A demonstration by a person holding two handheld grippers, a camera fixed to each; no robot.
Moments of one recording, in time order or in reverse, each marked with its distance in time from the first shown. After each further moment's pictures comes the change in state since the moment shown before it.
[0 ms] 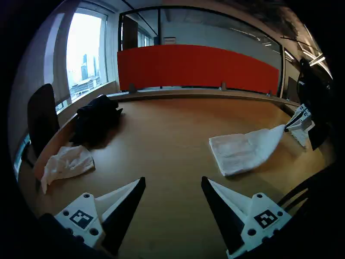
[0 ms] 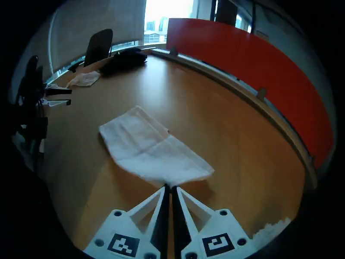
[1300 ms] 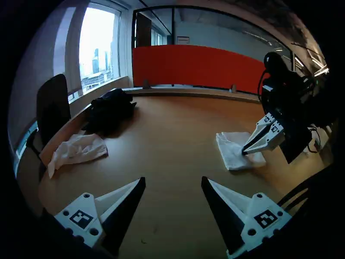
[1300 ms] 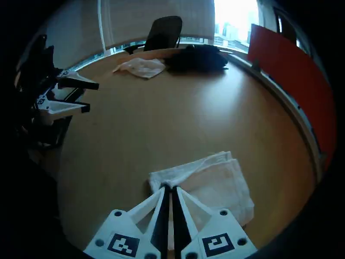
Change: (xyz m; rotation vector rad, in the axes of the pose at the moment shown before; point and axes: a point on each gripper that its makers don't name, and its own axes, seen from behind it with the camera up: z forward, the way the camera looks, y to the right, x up) left arm -0.018 -0.015 -0.033 0.076 -0.014 -0.072; right arm 0.096 -0.161 0.123 0.401 -0.022 -0.307
